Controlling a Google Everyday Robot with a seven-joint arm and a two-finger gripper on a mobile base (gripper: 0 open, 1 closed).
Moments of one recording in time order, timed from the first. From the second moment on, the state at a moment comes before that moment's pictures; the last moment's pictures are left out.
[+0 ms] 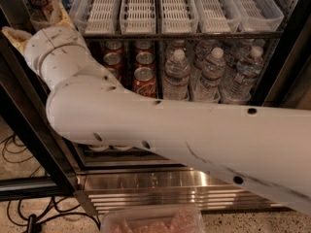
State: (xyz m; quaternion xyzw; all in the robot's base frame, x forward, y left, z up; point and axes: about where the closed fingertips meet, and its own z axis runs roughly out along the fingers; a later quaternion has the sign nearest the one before) arm 0.542 0.216 1.058 -0.28 0.58 0.14 0.75
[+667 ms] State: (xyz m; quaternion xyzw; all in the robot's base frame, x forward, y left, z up) arm 0.552 0.218 1.072 -0.28 0.57 0.11 0.77
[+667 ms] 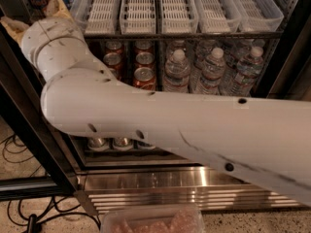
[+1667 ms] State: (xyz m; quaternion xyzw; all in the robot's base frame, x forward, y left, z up) arm 0.571 0.212 1.076 -0.27 0.57 0.09 0.77
